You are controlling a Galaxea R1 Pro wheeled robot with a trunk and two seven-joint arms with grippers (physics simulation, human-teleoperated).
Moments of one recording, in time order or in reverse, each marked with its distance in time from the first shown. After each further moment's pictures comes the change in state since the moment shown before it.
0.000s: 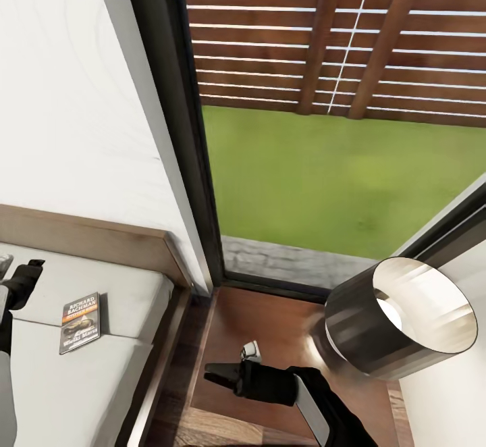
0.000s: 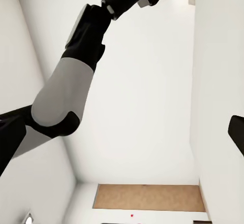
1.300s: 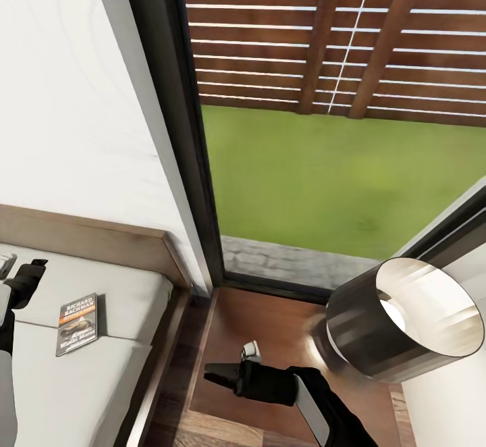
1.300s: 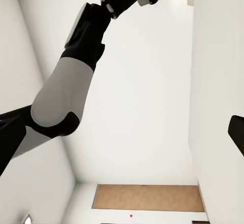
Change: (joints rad) left arm 0.000 -0.002 -0.015 0.002 0.001 0.003 -0.002; right arm 0.000 0.000 0.000 0.000 0.000 0.000 -0.002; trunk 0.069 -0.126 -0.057
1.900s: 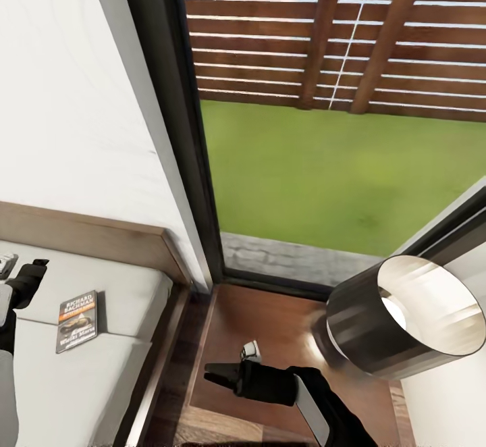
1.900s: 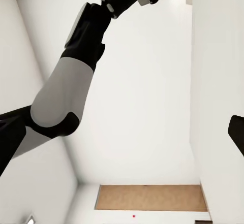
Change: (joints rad) left arm 0.000 -0.005 0.000 0.000 0.000 0.000 -0.001; right arm 0.000 0.000 0.000 0.000 0.000 0.000 0.000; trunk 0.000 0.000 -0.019
